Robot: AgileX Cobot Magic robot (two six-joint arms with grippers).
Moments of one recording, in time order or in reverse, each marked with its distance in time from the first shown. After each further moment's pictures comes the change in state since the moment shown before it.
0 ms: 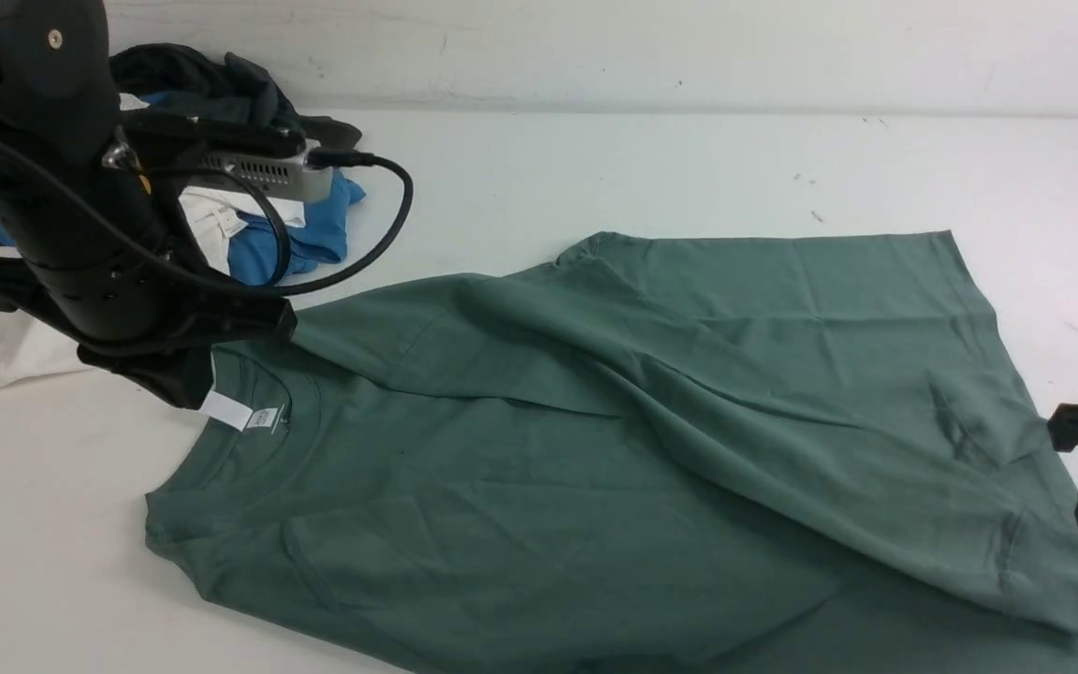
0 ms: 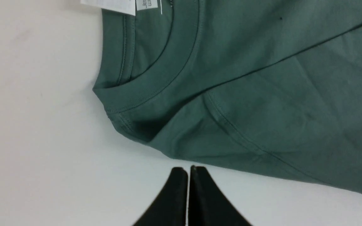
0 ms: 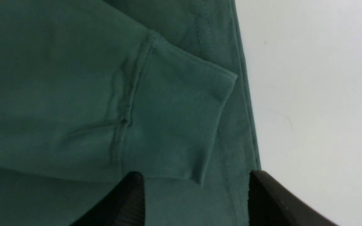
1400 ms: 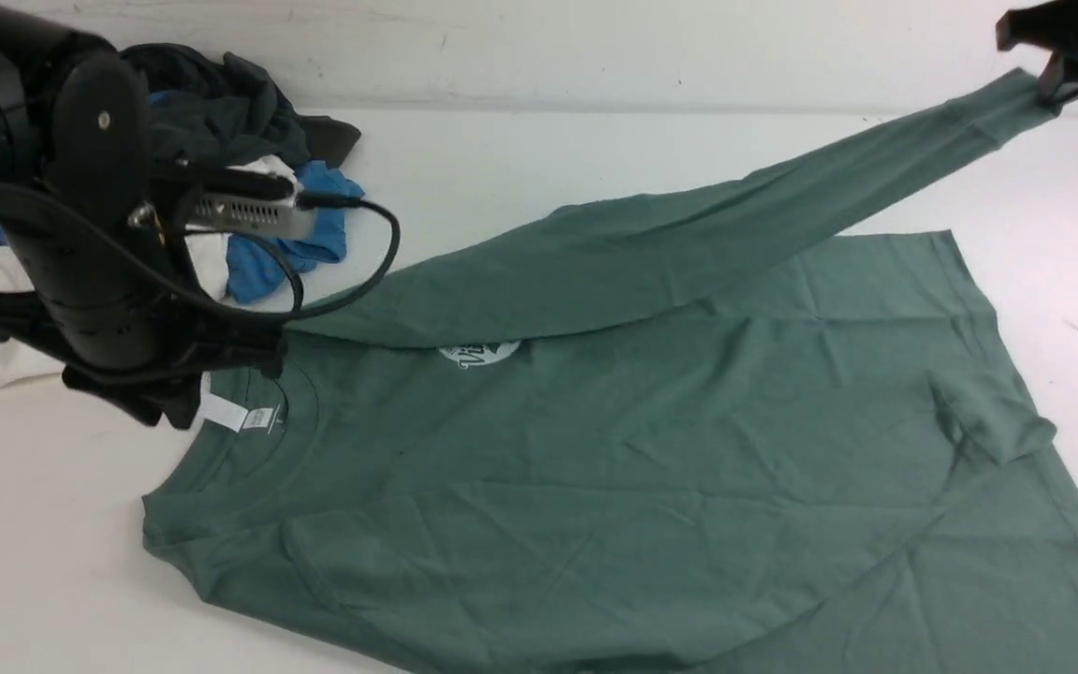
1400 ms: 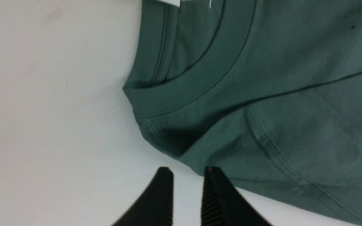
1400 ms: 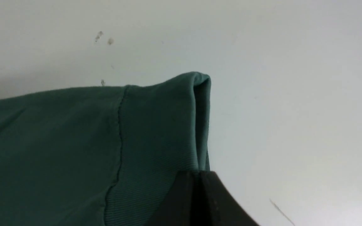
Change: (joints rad) right arm 0.000 0.596 -1.252 -0.016 0.057 -0.119; left arm -0.005 0.062 0.017 0.111 -0.051 -0.127
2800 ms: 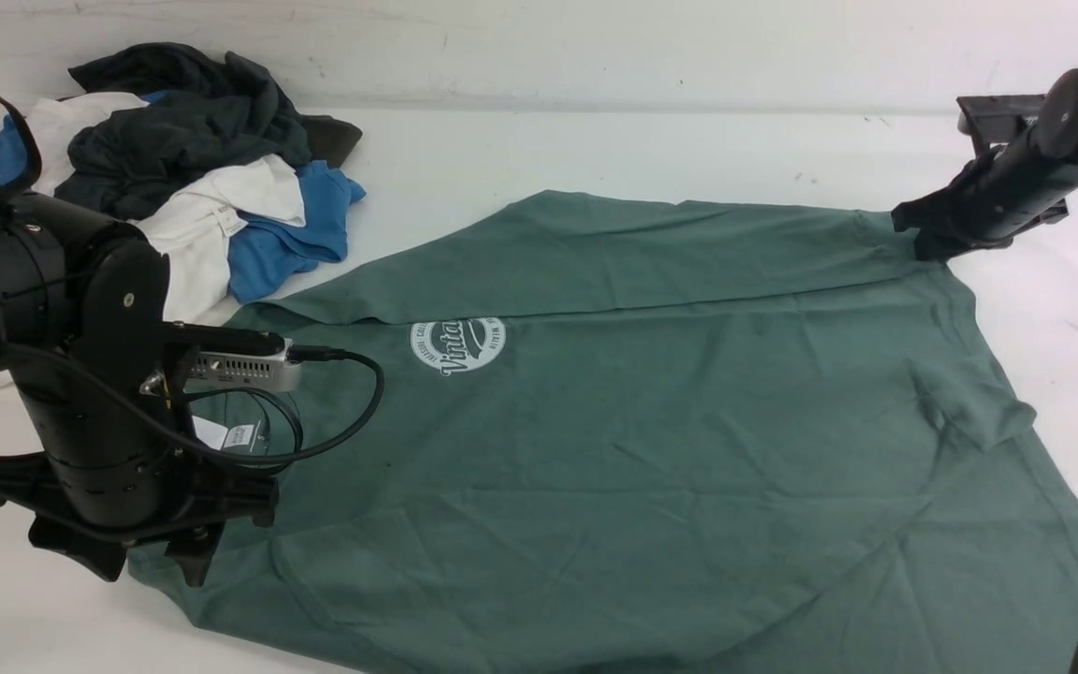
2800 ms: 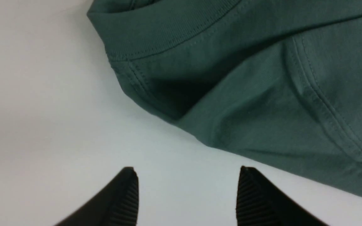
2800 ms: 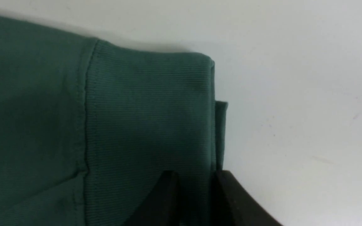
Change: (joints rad) right arm -0.020 0.493 -0.191 0.143 -0.198 -0.241; left arm -0.002 -0.004 0.310 -0.013 -0.130 -0.104
